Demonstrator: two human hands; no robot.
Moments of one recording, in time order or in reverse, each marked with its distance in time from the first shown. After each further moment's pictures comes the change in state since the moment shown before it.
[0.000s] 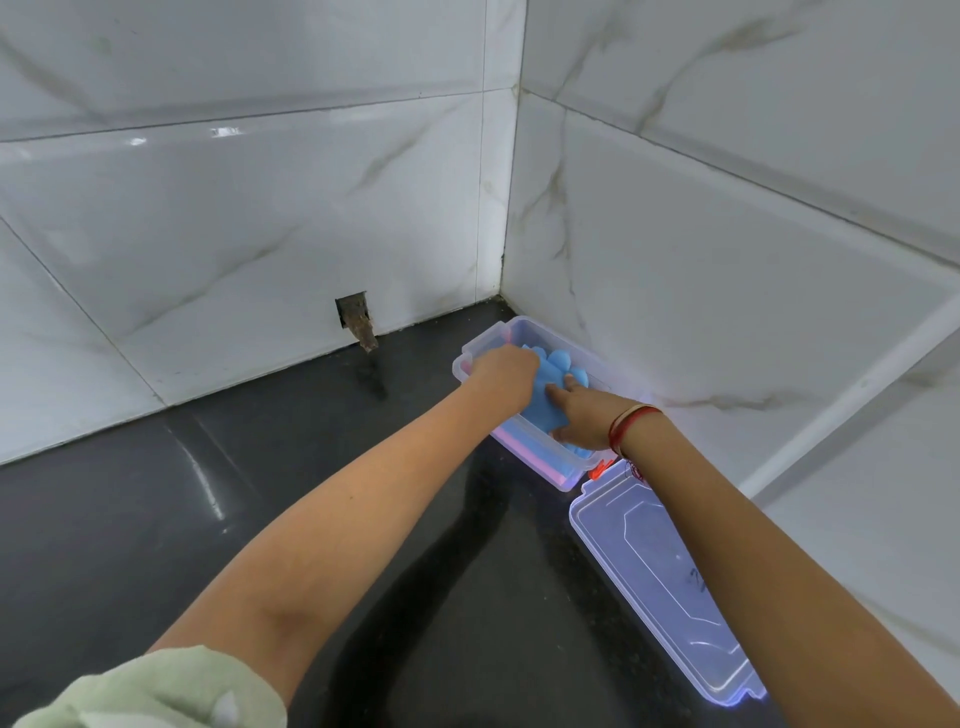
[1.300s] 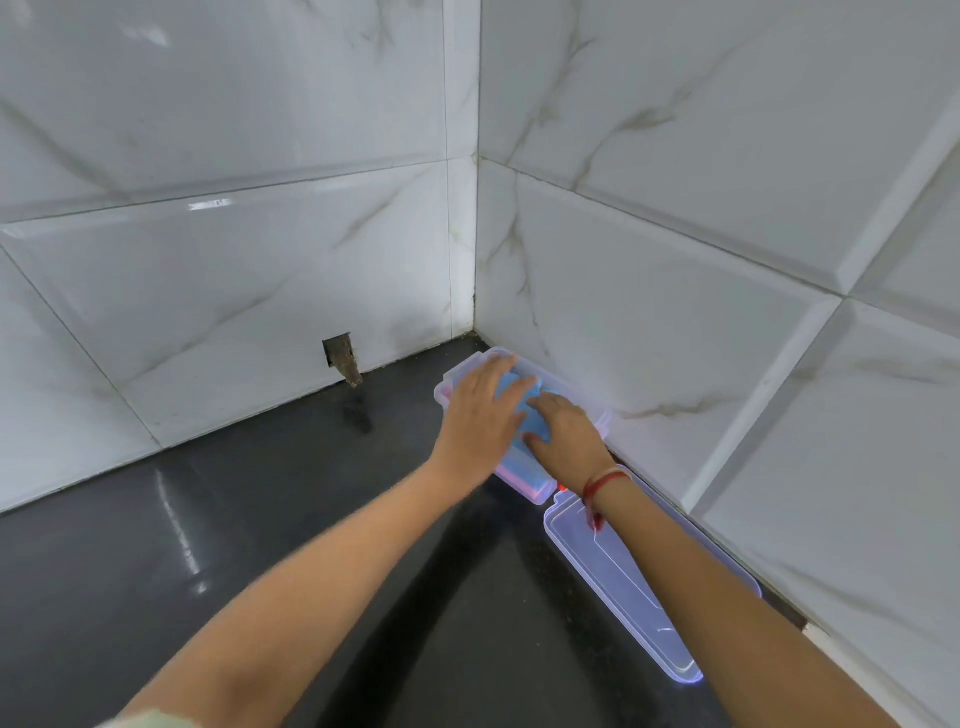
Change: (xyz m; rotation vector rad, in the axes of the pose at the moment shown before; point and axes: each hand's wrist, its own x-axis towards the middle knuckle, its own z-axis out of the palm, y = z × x) left_hand -0.058 0.002 0.037 -0.216 0.863 0.328; right_hand -0.038 -0.007 0.026 0.484 0.584 -0.026
